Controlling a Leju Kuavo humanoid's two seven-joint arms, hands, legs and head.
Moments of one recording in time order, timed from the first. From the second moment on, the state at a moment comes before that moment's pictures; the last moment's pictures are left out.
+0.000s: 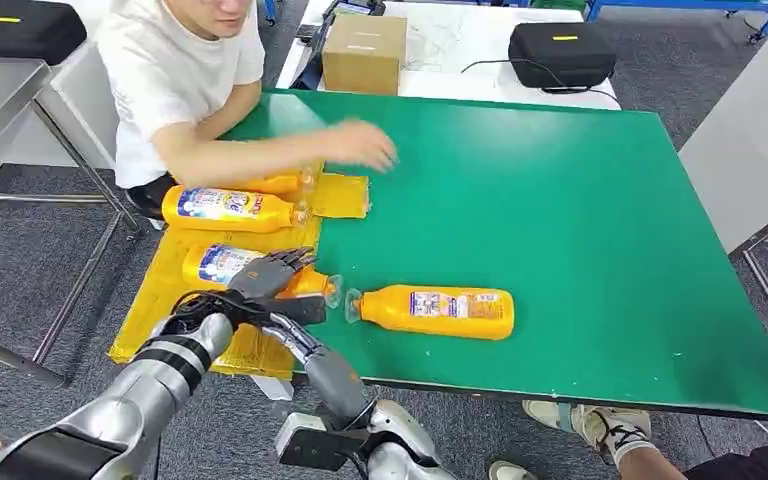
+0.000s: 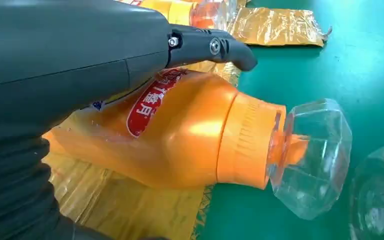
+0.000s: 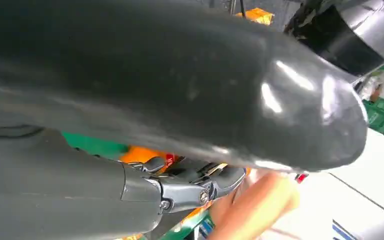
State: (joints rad) left arm -0.62 0.00 -0.35 -0.52 -1.03 -0.05 -0.35; right arm -0.26 0.26 0.79 -0.87 0.51 -0.26 -0.62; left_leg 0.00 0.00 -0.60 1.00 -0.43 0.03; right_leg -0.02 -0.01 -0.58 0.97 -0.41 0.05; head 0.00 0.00
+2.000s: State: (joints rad) left arm 0.07 -0.14 0.03 -1.62 -0.18 0.32 -0.51; right arm -0.25 -0.14 0.32 -0.99 0.89 -0.29 -0.43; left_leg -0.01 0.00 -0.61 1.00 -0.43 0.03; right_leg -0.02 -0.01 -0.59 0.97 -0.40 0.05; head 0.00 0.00
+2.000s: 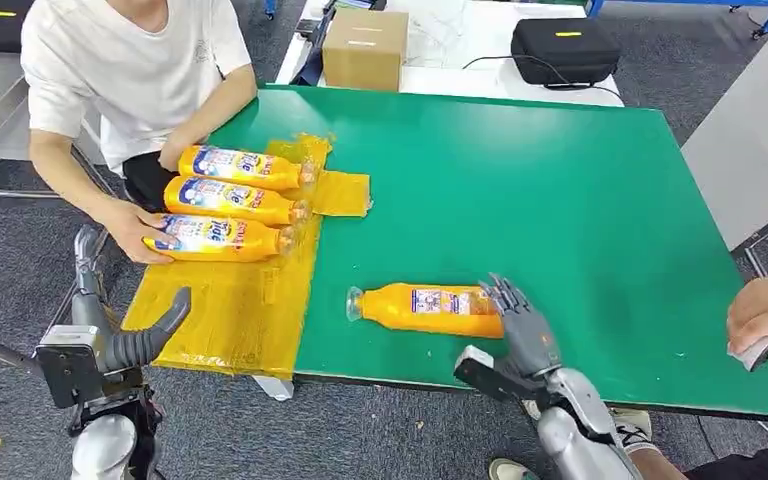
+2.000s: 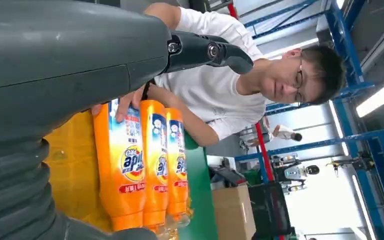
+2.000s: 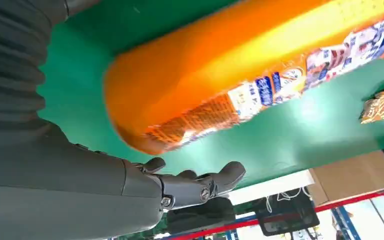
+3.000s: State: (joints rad) left arm -0.01 -0.13 0.01 -1.56 -0.13 0.25 -0.47; right arm -0.61 -0.06 0.41 -0.52 0.98 0.01 -0.17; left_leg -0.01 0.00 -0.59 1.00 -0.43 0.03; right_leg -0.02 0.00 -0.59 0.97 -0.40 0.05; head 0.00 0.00
